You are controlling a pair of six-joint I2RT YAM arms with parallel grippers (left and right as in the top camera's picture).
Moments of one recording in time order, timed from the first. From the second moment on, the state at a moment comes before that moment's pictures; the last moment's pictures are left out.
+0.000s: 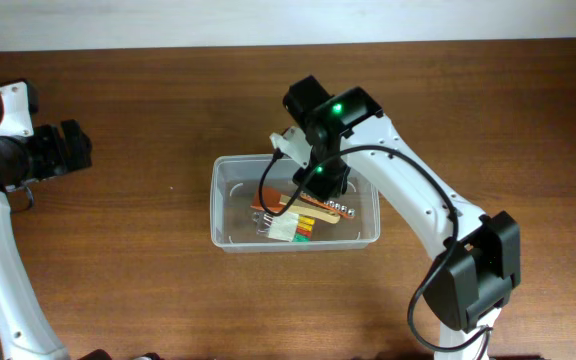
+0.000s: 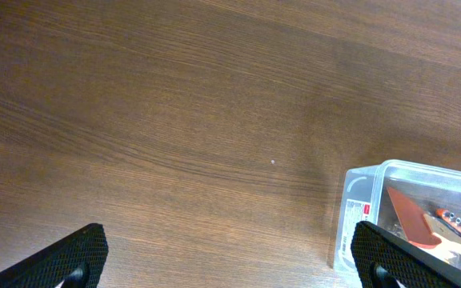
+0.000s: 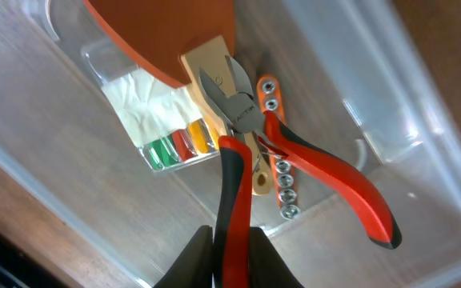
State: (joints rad) left arm 0.42 1.52 1.77 -1.28 0.21 0.13; right arm 0.55 1.99 1.83 -1.35 -0.09 -0.34
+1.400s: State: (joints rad) left arm 0.42 1.52 1.77 -1.28 0.21 0.13; right arm 0.53 1.99 2.14 -1.48 -0.08 -0.24
